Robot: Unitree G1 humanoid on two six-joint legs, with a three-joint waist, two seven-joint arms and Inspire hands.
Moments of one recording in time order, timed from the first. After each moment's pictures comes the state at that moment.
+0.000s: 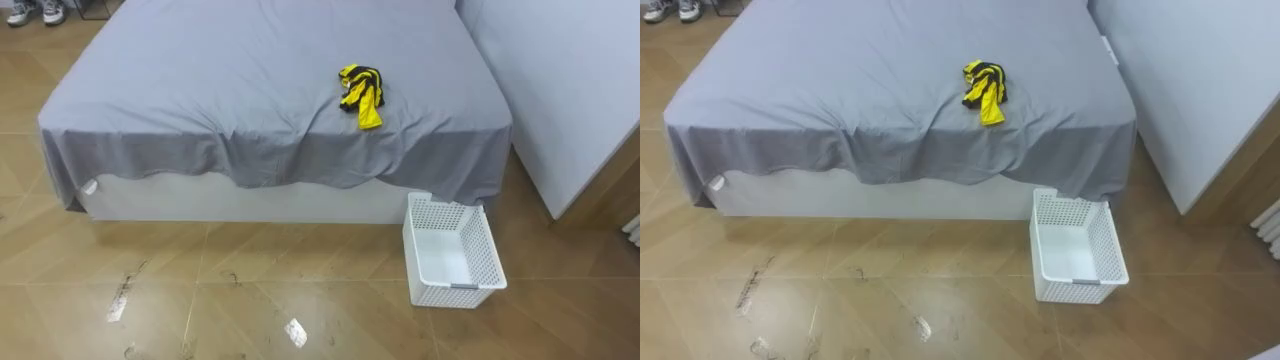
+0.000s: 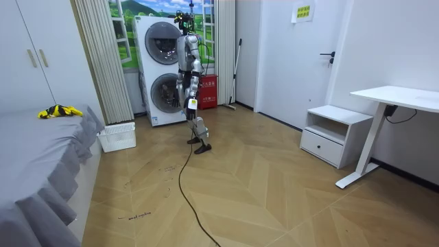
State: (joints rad) left arm 0.17 0.13 0.04 1.12 -0.12 -0.02 0.11; right arm 0.09 -0.18 0.08 1.25 0.38 0.02 0.07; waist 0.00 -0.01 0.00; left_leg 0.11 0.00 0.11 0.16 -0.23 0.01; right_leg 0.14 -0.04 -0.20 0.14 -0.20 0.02
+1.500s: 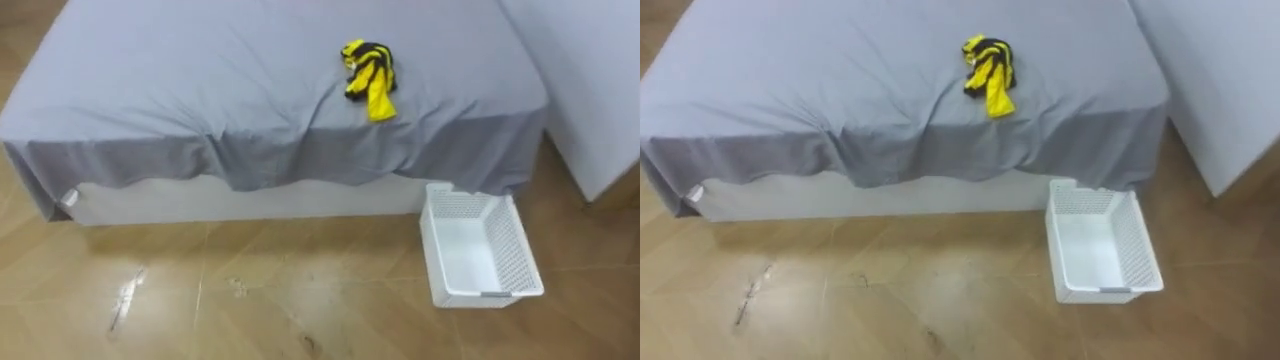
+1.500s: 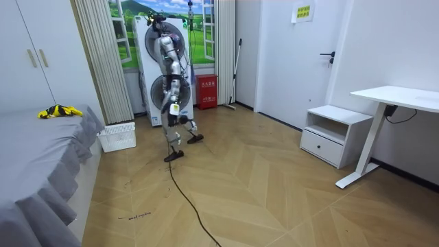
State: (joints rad) left arm 0.20 0.14 0.09 1.08 -0.40 -0.11 0.05; right arm 0.12 -0.19 0.00 1.21 0.36 0.01 0.06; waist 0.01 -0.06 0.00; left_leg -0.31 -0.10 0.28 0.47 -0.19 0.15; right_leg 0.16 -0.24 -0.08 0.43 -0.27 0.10
